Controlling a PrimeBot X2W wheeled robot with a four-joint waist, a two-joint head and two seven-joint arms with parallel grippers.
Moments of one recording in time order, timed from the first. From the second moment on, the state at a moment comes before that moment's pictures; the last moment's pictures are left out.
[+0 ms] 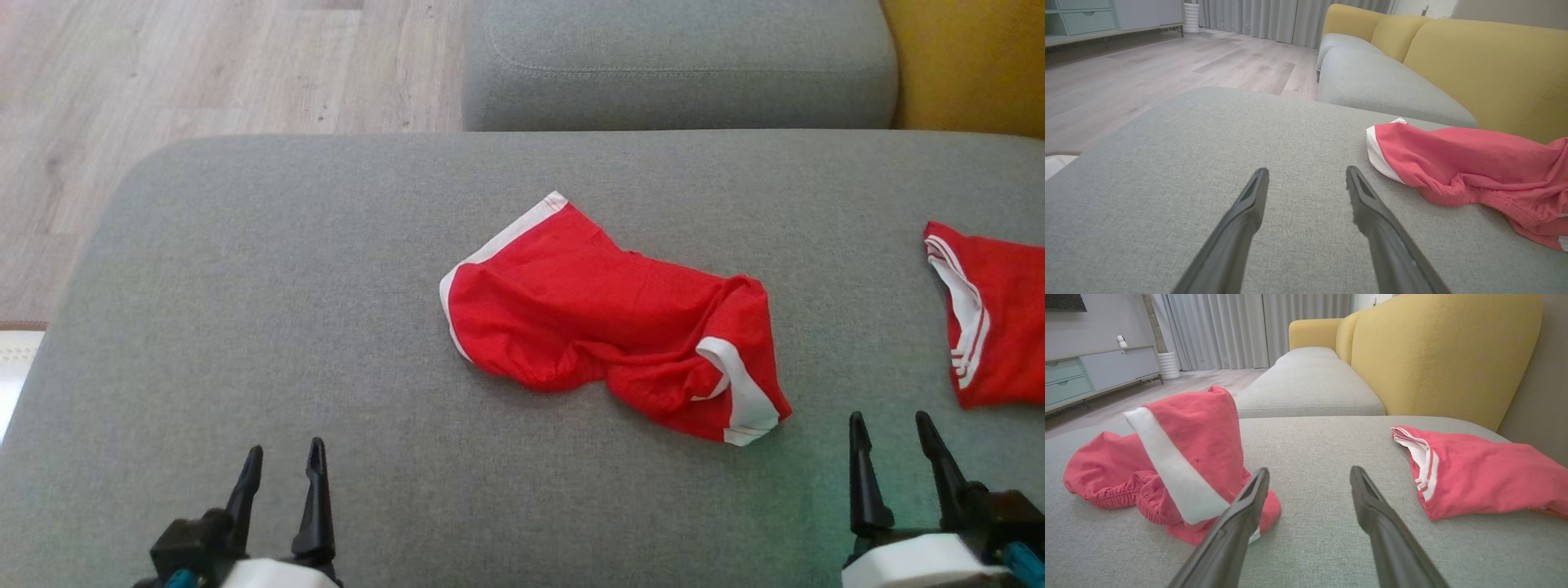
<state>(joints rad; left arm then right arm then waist) 0.19 0.06 -0.14 0.13 -0.24 0.05 -0.25 0.13 -0.04 -0.11 0.24 0.05 0.13 -0.25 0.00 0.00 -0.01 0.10</state>
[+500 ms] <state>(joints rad) 0.20 0.06 -0.12 0.13 -0.23 0.03 -0.25 0.13 -0.04 -0.09 0.24 0.05 0.13 -0.25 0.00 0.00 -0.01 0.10</state>
